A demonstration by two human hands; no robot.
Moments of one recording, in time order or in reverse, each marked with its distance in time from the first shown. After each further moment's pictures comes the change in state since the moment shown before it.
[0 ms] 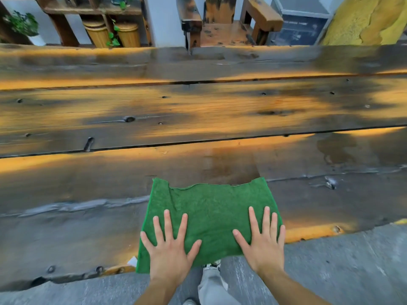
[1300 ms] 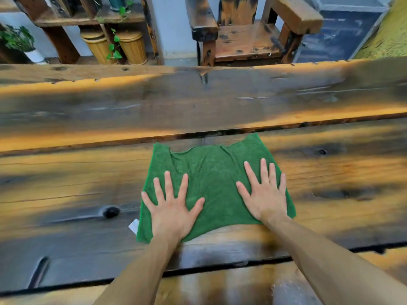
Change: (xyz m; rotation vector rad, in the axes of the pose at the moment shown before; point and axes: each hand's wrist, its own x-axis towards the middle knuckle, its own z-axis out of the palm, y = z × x) left_hand 0.460 -0.009 -0.135 0.063 0.069 -0.100; right_hand 0.469 -0.165 -0.126 -0.056 0.074 -0.151
